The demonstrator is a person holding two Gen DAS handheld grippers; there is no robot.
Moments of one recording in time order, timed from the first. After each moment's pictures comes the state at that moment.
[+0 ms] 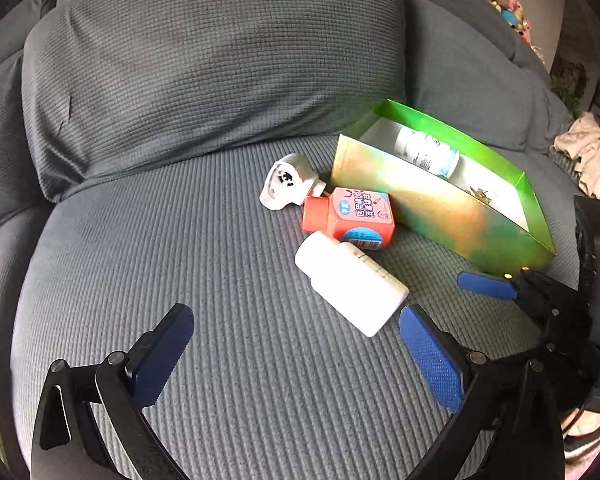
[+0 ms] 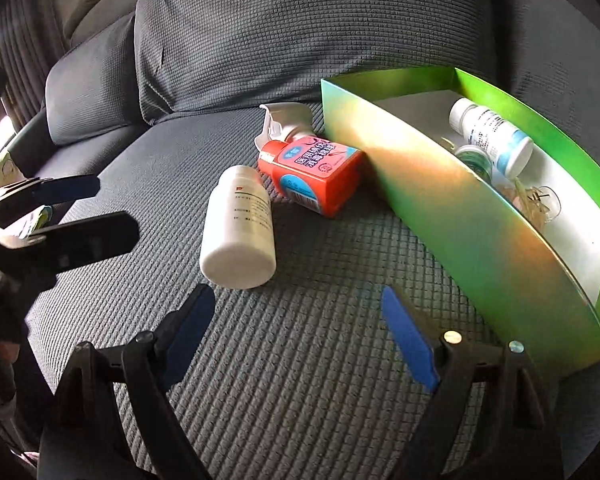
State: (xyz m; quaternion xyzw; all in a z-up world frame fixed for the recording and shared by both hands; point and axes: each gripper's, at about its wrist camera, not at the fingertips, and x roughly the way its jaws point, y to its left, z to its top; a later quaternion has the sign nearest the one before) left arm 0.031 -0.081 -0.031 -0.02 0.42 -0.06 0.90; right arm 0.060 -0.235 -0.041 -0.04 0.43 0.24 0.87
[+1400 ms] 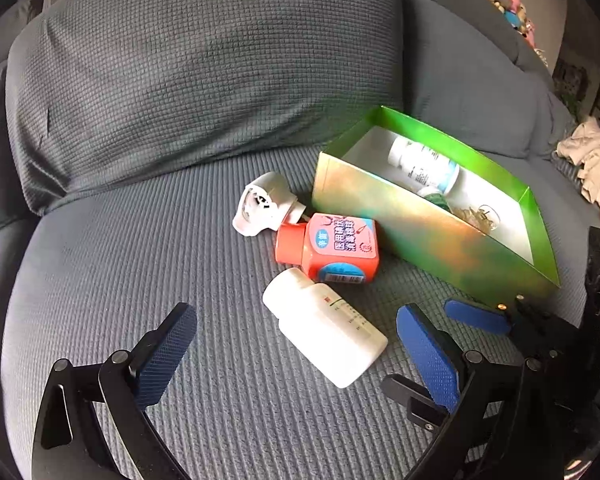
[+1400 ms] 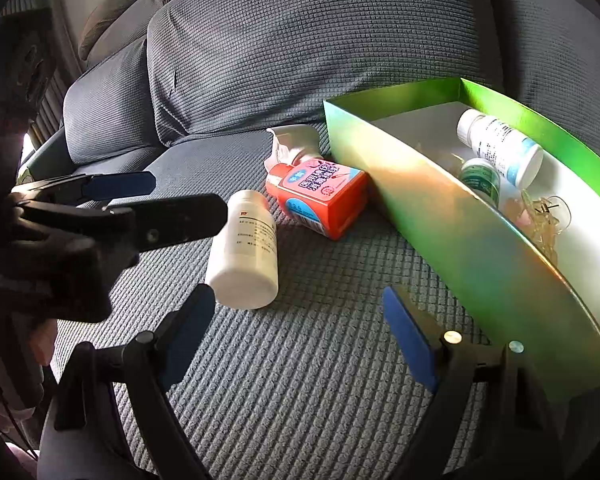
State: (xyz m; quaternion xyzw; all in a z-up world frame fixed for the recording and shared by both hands) left arm 0.060 -0.102 -0.025 -0.03 0.42 -0.06 0.90; right arm 0.064 -0.247 -0.034 -0.01 0.41 0.28 0.87
